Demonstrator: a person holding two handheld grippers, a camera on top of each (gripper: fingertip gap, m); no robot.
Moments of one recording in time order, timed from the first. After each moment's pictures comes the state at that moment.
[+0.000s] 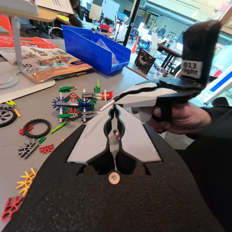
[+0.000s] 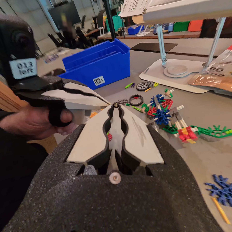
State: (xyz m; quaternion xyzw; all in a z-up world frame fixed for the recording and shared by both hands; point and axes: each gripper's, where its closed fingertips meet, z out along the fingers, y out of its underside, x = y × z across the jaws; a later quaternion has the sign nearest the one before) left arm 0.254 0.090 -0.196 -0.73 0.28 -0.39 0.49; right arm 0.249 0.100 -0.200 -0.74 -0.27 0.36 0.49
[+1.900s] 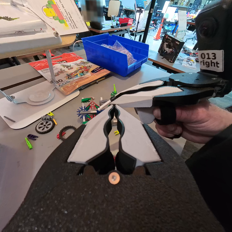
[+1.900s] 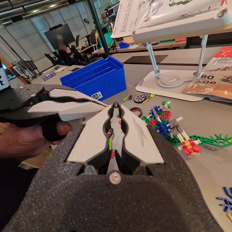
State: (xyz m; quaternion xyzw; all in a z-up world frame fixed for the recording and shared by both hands) left arm 0.244 0.103 -0.173 -0.75 0.31 -0.27 0.53; right arm 0.236 0.119 -0.178 -0.74 -0.22 0.36 0.52
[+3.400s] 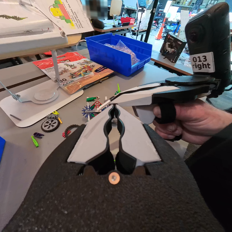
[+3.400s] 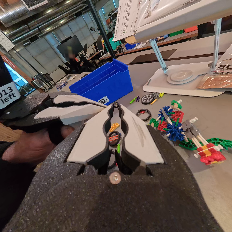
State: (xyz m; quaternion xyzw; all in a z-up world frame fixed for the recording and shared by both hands) left arm 0.234 0.110 -0.172 -0.75 0.30 -0.27 0.53; right arm 0.225 0.127 -0.177 -0.74 -0.19 0.42 0.49
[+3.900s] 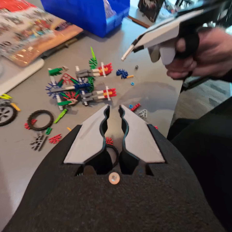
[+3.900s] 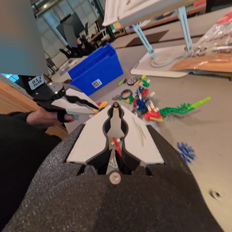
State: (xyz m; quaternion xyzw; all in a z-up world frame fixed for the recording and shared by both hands) left arm 0.257 0.082 -0.231 -0.78 0.39 -0.31 0.39; right arm 0.328 0.112 -0.190 -0.77 -0.22 0.42 0.43
